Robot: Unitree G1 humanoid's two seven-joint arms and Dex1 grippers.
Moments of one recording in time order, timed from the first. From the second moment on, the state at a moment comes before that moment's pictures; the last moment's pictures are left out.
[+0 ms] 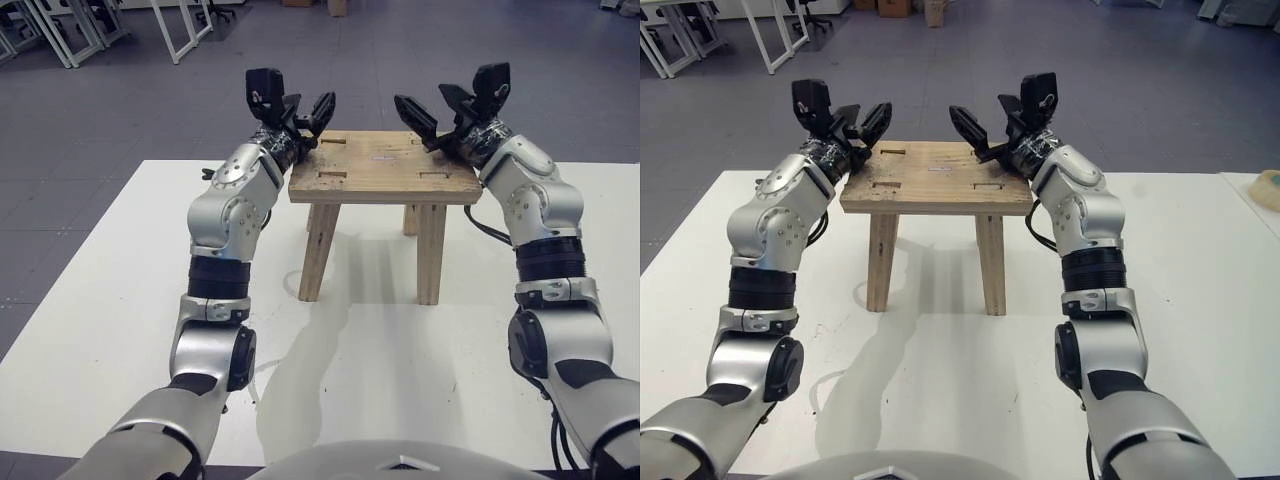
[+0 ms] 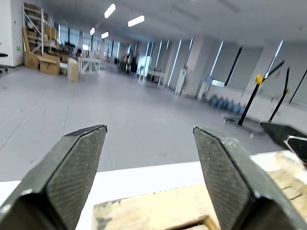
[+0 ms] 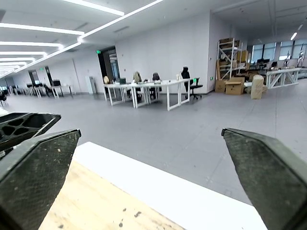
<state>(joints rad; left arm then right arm) -0.71 0.18 0.09 0.10 -0.51 0.49 -0.13 -0.84 -0.28 -0.09 0.38 0.47 0.34 0.51</state>
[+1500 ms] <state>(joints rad) 0.20 0.13 0.01 -0.32 -0.02 -0.05 -0.06 0.15 -0.21 -0.10 -0.30 0.16 0.20 0.17</state>
